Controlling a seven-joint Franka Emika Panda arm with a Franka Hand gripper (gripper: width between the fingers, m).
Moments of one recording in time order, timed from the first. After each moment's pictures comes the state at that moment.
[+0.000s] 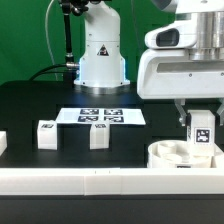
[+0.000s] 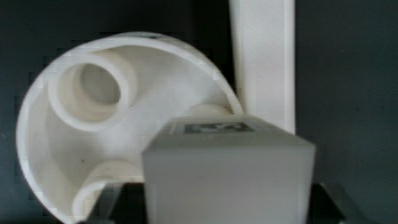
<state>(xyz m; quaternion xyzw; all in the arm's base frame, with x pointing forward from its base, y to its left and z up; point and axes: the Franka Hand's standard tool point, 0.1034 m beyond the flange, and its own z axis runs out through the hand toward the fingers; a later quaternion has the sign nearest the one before) 0.602 0.122 0.072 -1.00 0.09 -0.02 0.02</state>
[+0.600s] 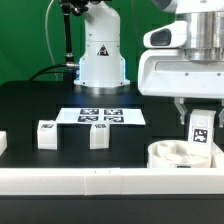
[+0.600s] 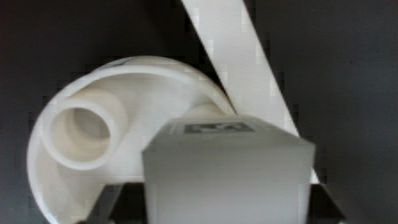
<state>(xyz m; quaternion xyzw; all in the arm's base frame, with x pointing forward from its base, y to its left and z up) 0.603 0.122 0.073 -0.97 0.26 -0.02 0.04</state>
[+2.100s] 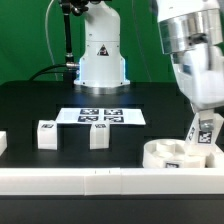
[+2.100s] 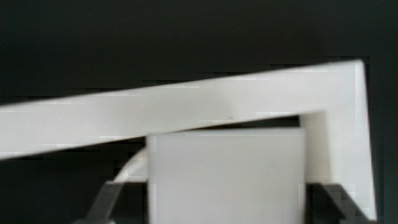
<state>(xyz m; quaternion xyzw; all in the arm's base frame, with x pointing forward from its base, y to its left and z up) 0.608 0.119 0.071 -0.61 0.78 0.02 0.14</state>
